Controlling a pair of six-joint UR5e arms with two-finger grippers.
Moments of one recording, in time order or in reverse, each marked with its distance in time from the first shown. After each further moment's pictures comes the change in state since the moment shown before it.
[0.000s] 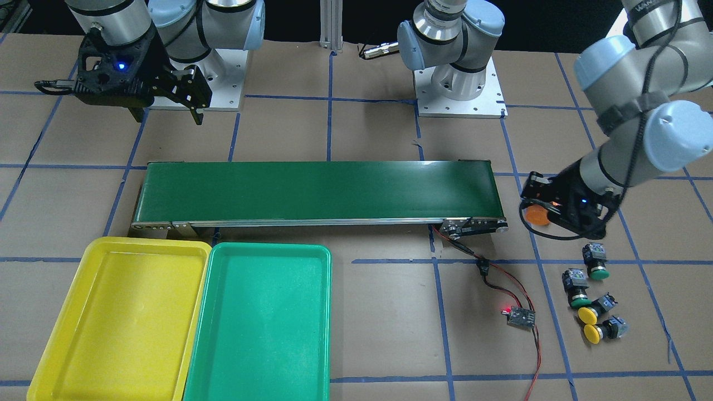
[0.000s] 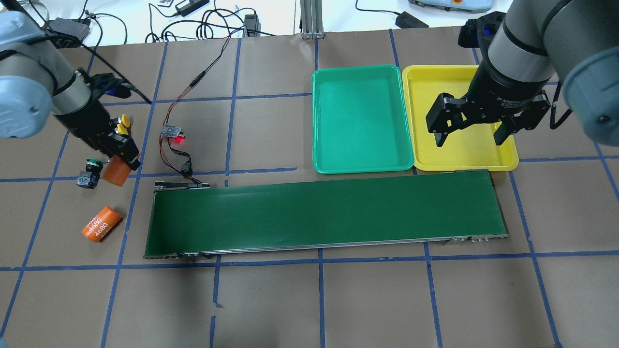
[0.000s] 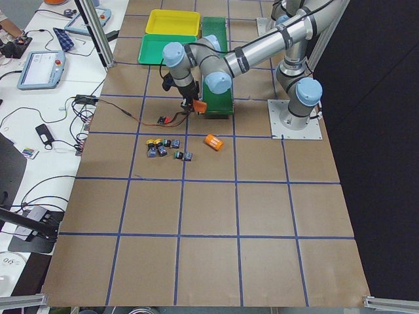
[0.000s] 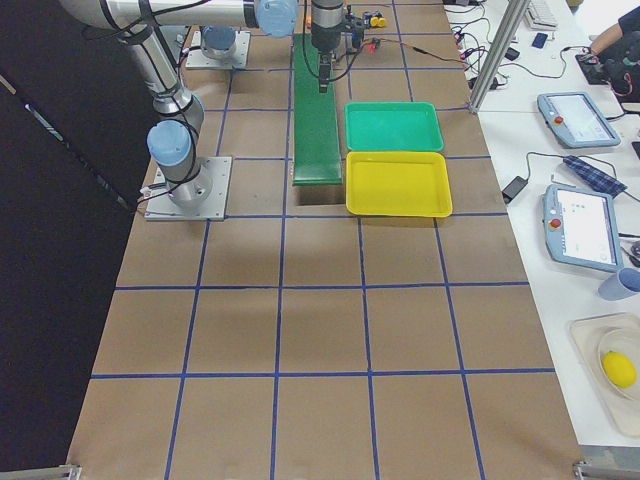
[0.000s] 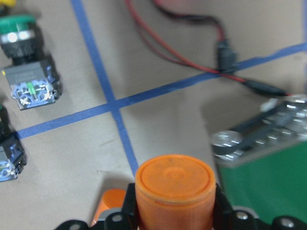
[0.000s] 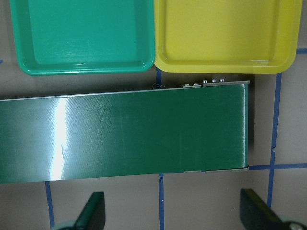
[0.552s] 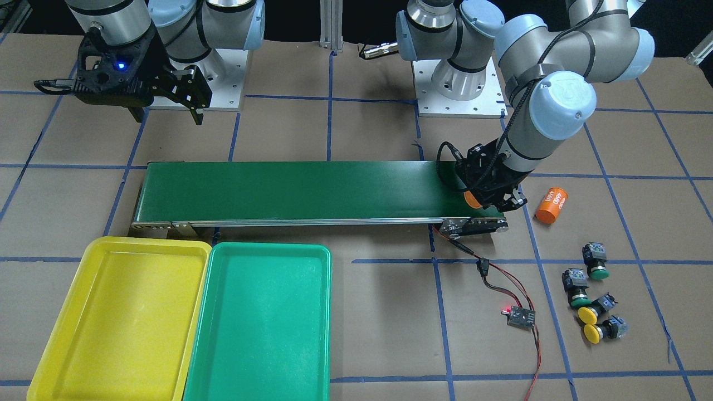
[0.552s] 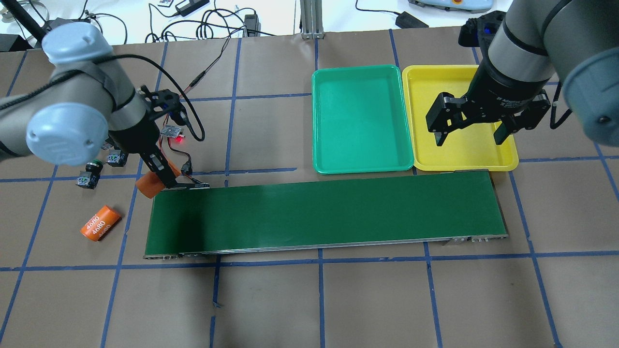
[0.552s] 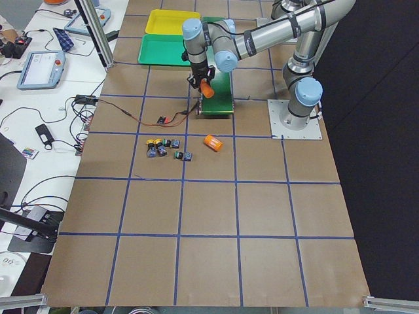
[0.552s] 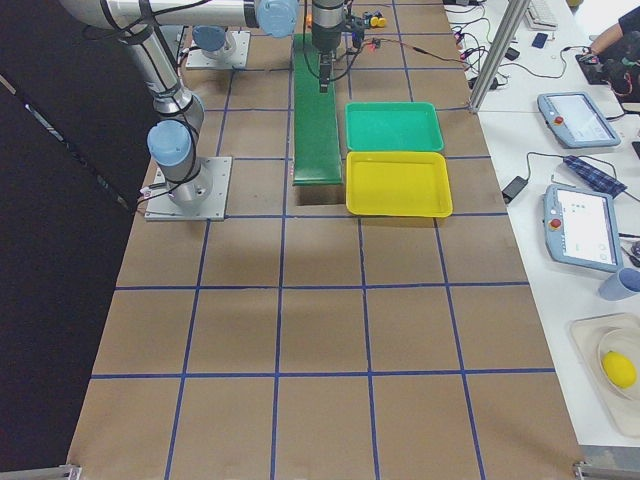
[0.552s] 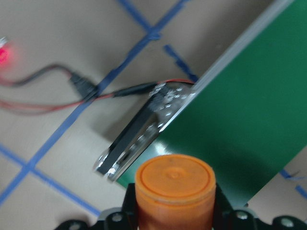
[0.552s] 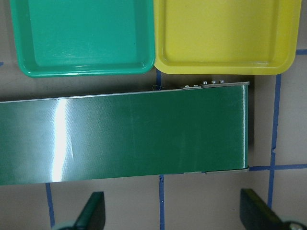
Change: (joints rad) left arm -0.148 0.094 -0.219 0.214 0.002 0.443; right arm 0.000 -0.001 0.000 -0.004 0.000 0.003
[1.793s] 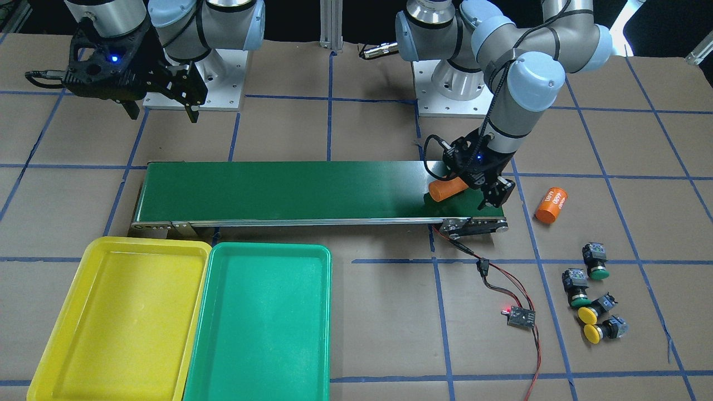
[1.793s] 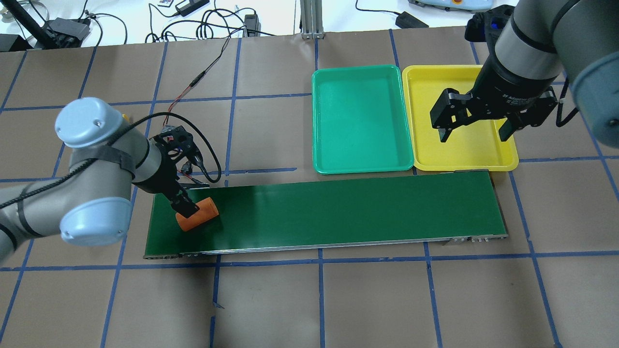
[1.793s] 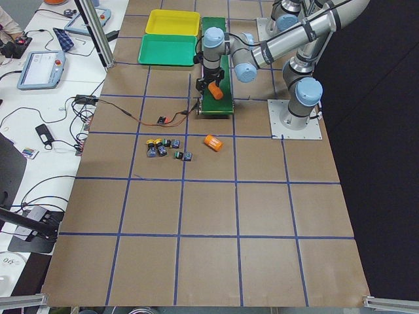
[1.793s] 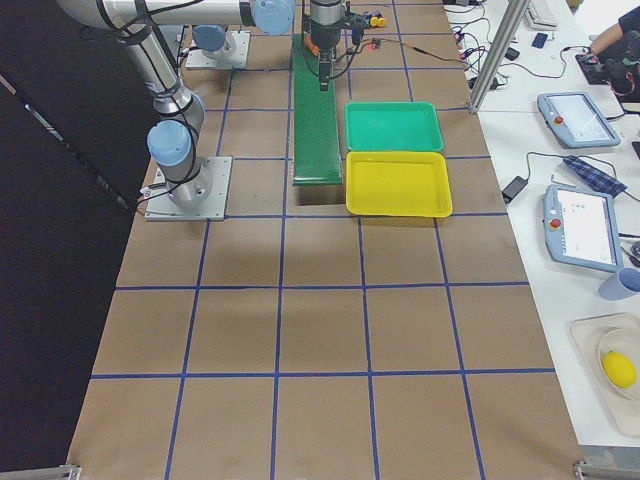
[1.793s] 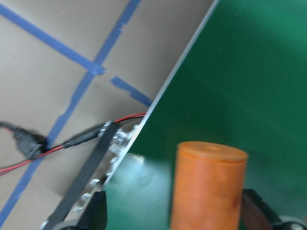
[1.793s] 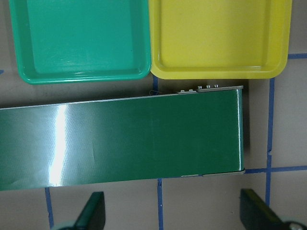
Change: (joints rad) left arm 0.050 0.092 -0.161 0.192 -0.079 -0.145; right arm -0.008 -0.015 0.000 -0.012 -0.004 0.005
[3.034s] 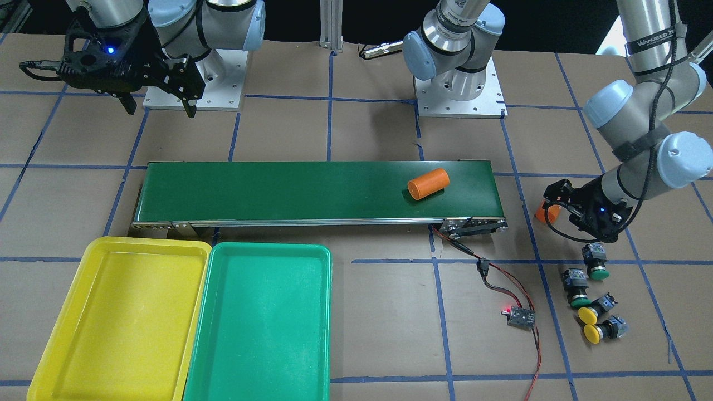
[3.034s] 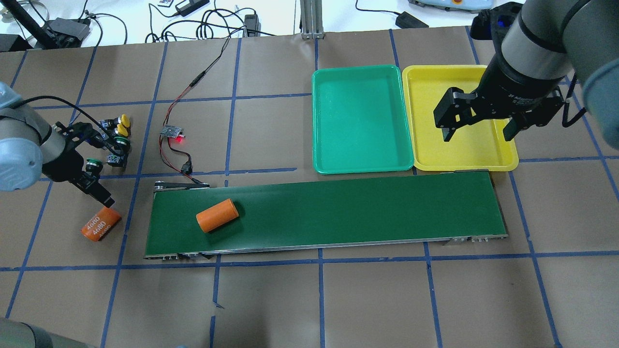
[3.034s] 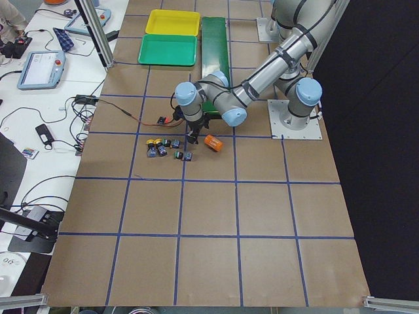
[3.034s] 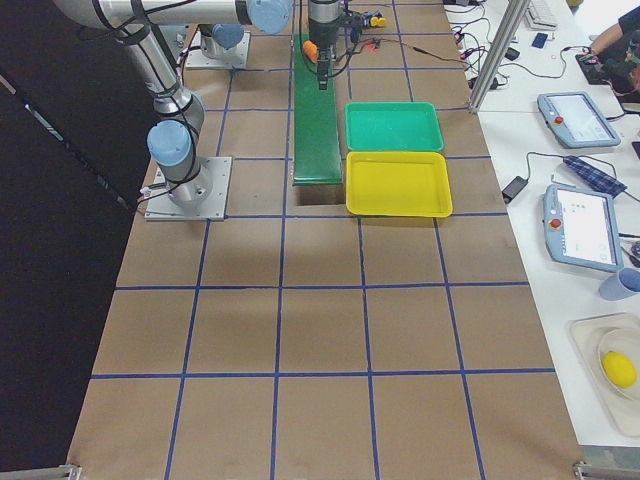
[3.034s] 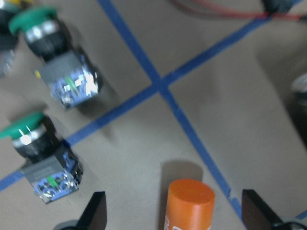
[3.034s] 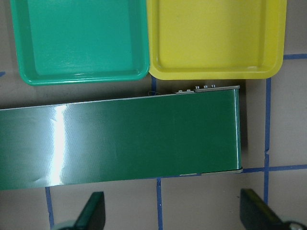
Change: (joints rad) left arm 0.382 -0.290 0.144 -0.046 0.120 0.055; right arm -0.006 -0.020 0.000 0.004 -0.001 0.000
